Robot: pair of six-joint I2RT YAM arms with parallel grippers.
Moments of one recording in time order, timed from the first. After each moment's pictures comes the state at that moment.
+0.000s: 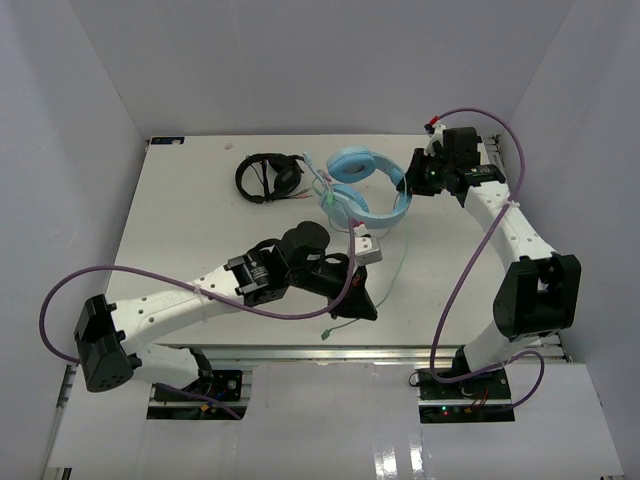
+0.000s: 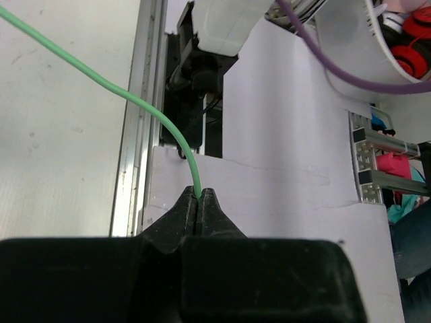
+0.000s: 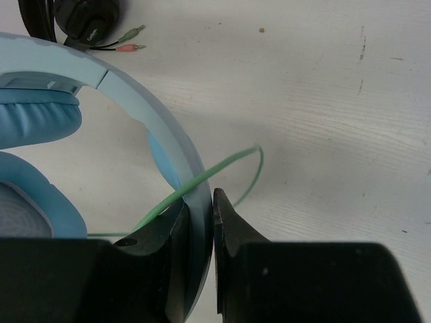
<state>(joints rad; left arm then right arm) -1.08 1.30 1.11 -0.22 0.64 -0.25 0.19 1.60 1.40 -0.50 -0.35 0.25</state>
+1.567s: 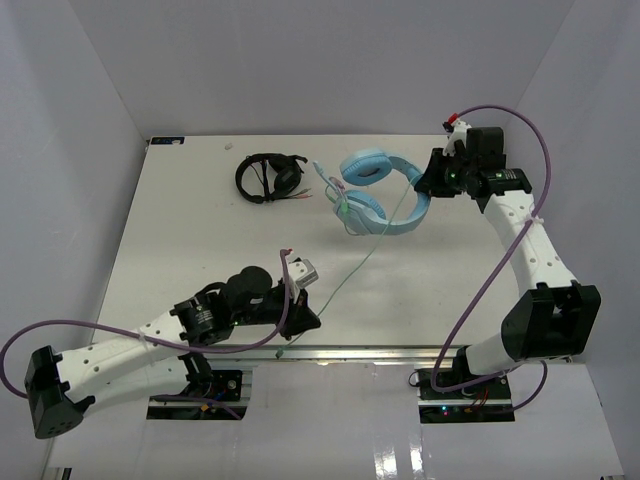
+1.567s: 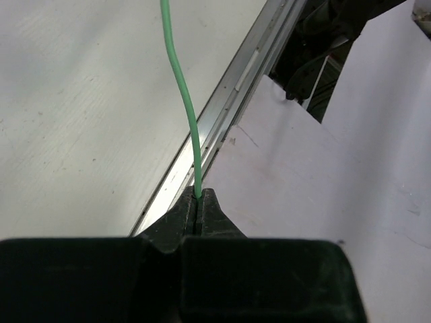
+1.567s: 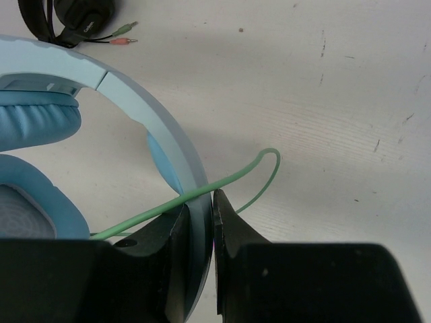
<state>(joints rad) -1.04 0.84 0.62 -0.27 0.24 -0.33 0.12 1.46 1.40 -0.62 -0.36 0.15</state>
